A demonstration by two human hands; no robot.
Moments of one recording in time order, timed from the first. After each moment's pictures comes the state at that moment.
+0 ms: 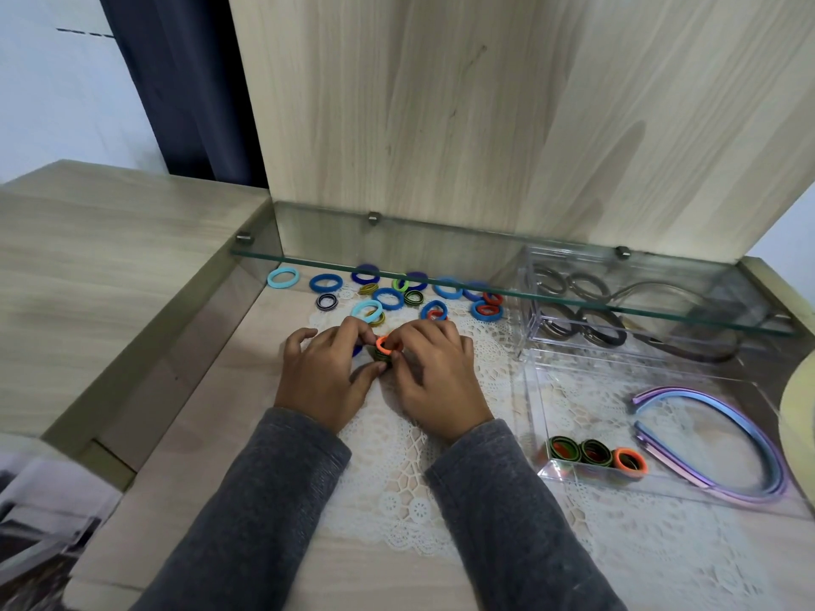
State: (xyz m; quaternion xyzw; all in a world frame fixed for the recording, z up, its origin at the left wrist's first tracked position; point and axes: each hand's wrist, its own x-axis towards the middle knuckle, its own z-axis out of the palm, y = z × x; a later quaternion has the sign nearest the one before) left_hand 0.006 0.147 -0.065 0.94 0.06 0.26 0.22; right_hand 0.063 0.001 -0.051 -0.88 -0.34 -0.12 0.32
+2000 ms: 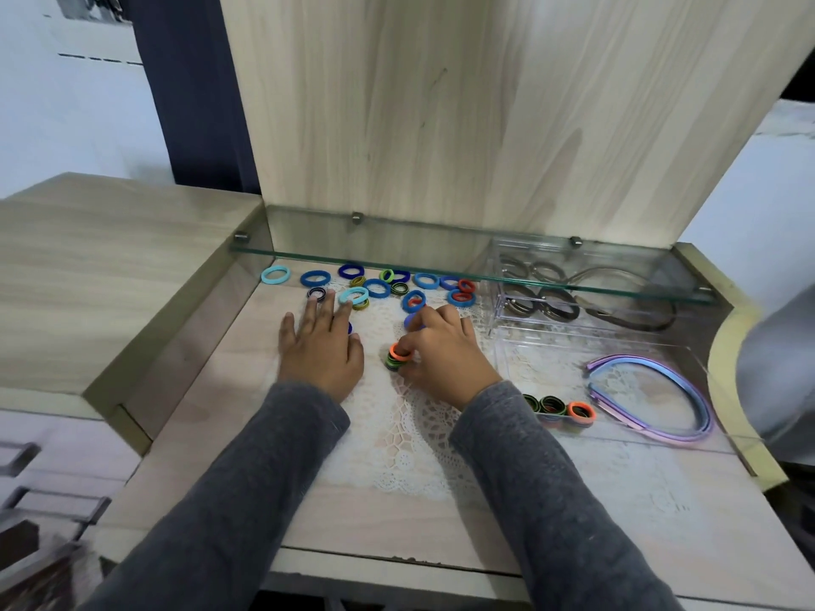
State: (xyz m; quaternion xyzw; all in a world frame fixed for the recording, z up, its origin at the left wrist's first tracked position) left_hand 0.014 0.137 -0.057 0.98 0.17 0.08 0.07; right_hand 0.044 -0.028 -0.009 -0.93 -0.34 -0.03 0.09
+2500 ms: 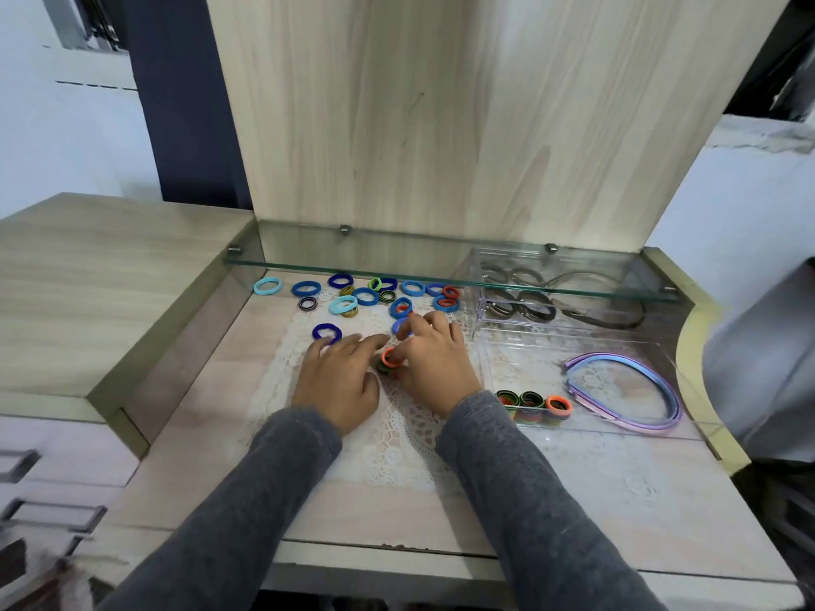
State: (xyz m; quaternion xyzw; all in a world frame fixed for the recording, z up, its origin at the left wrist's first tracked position) left_hand -0.020 0.103 -0.044 0.98 0.02 0.15 0.11; right_hand 0.034 -0.032 -0.015 -0.93 -0.33 -0.10 0.08
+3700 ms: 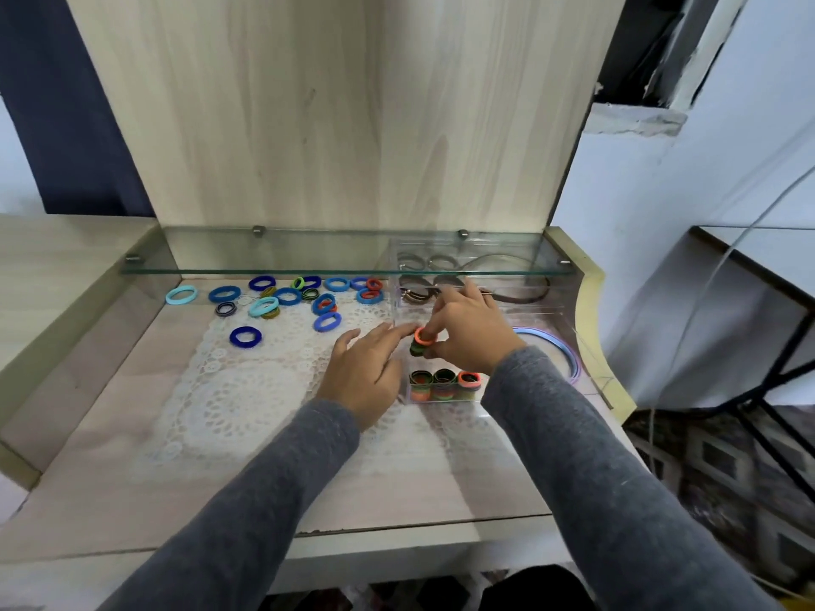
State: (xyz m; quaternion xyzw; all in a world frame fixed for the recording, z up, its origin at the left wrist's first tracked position) left_hand -0.007 -0.005 -0.024 0.94 -0.10 0.12 0.31; right_hand 0.045 -0.159 0.037 -0.97 -0.25 -0.03 0.03
